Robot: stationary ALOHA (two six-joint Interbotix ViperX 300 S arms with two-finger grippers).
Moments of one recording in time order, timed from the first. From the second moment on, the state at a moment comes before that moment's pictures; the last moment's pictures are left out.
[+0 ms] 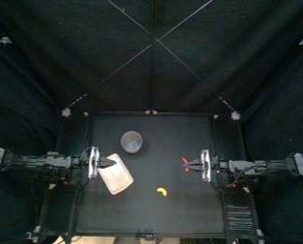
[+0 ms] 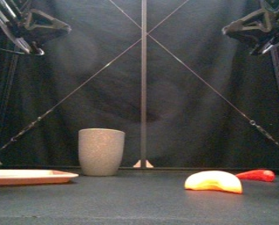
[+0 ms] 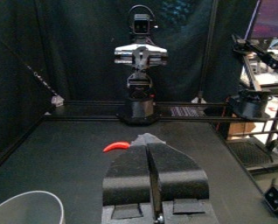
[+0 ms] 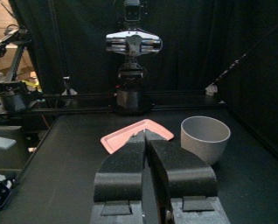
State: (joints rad) left arm 0.00 -0.96 1.19 0.00 -0.29 0.00; right arm 0.00 -0.97 1.17 0.00 -0.30 0.00
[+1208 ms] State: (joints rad) left arm 0.05 -0.96 1.19 -0.03 -0.20 0.00; right arm 0.17 -0.13 0.77 0.27 0.21 0.23
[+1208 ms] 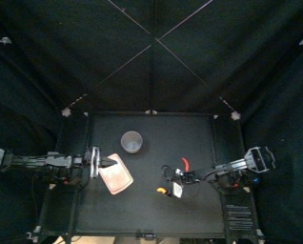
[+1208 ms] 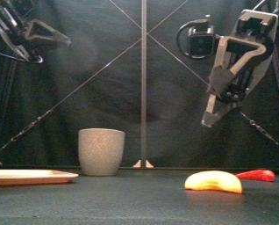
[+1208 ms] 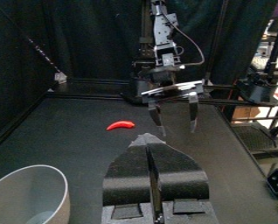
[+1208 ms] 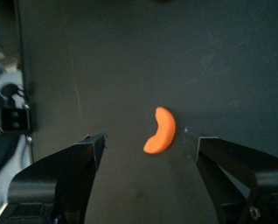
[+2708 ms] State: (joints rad) left arm 0.02 -0.96 1.20 -0.03 -0.20 0.00; right arm 0.20 0.20 0.52 0.05 0.45 0.40
